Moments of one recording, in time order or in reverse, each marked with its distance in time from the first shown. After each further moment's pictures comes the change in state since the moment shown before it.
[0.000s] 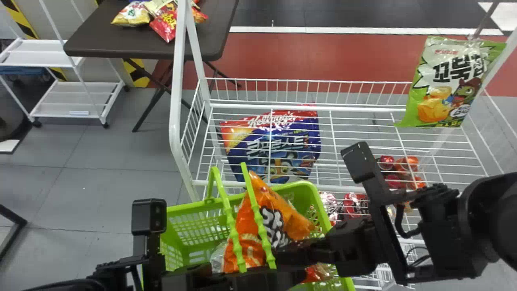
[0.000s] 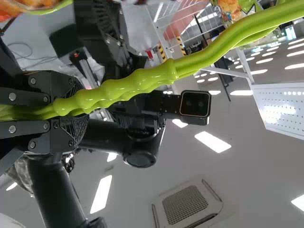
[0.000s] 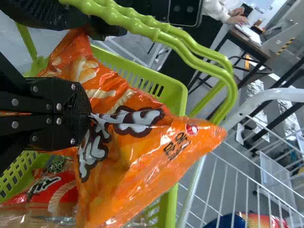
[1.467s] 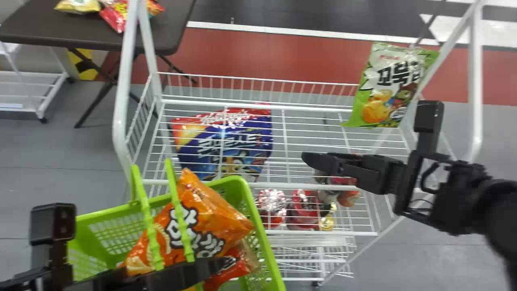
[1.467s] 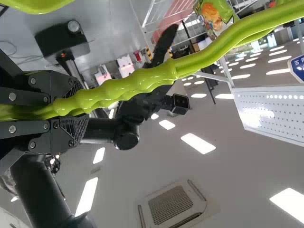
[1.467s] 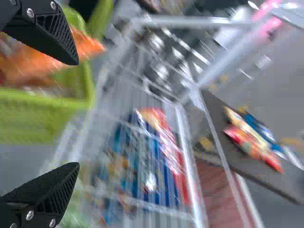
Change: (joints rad) left arm 0.007 0.000 0.095 0.001 0.034 0.028 -0.020; right arm 0.113 -0.005 -0.370 0.109 0.122 -0.503 0.012
